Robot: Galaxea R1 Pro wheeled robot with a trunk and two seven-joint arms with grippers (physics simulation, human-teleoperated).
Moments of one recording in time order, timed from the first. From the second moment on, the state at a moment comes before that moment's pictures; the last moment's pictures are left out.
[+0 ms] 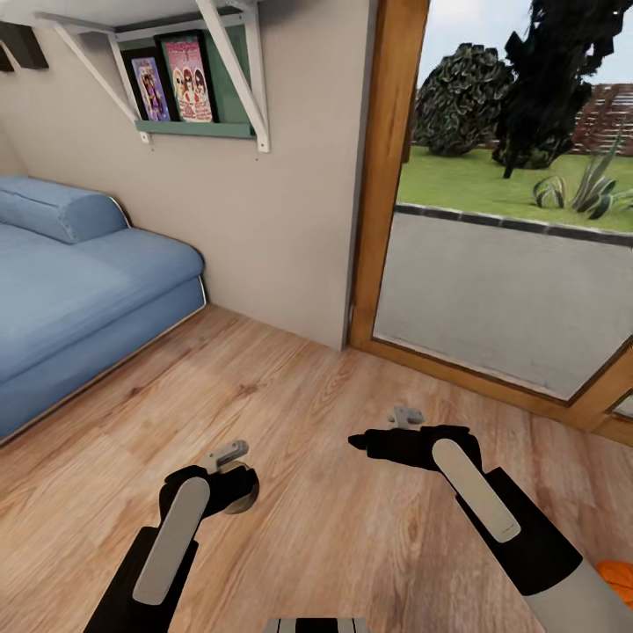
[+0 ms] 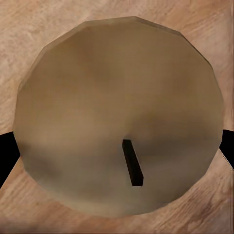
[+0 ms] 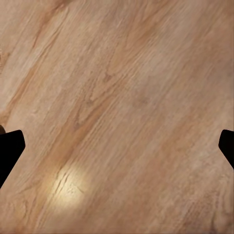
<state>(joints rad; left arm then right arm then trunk) -0.34 -0.09 -0.16 -1.56 0.94 0.88 0.98 -0.58 -0.21 0.46 -1.49 -1.08 0.90 -0.51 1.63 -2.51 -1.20</state>
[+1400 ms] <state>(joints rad) -0.34 -0.10 -0.25 -1.56 0.93 0.88 0.98 -0.58 -0.21 0.46 -1.49 -1.10 0.92 -0.50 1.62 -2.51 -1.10</state>
